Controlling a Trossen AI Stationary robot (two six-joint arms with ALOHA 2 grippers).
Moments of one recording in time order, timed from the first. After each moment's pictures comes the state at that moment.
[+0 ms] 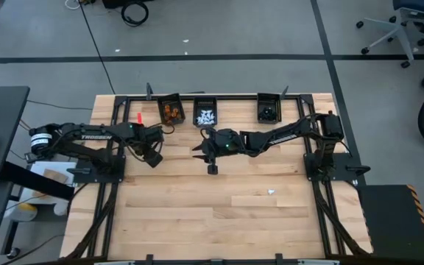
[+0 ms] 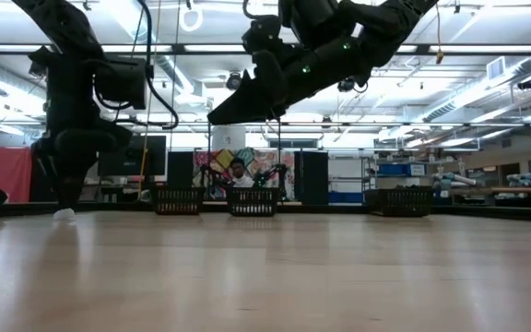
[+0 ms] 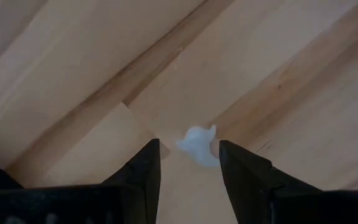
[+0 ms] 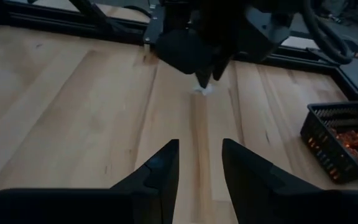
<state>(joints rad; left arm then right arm) 0.33 1.20 0.57 -0.84 -0.08 -0.52 -0.04 1.86 1.12 0.34 -0.02 -0.18</state>
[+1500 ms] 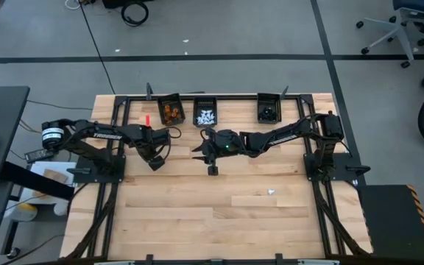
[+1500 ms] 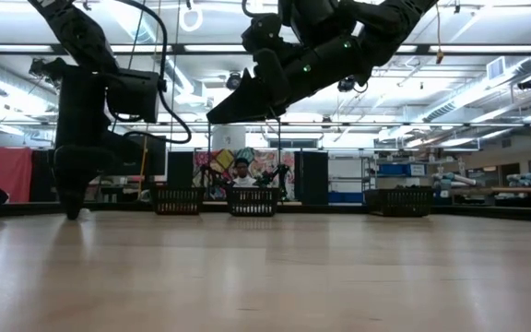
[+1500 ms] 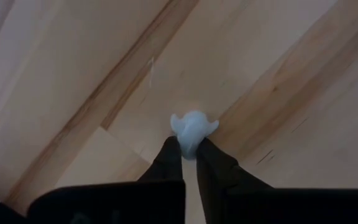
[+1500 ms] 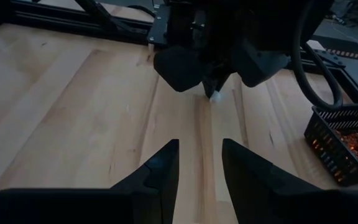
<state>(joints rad) 0.29 1.36 0.59 -0.77 -0.08 -0.40 -0.03 1.86 1.12 0.34 -0.02 -0.18</state>
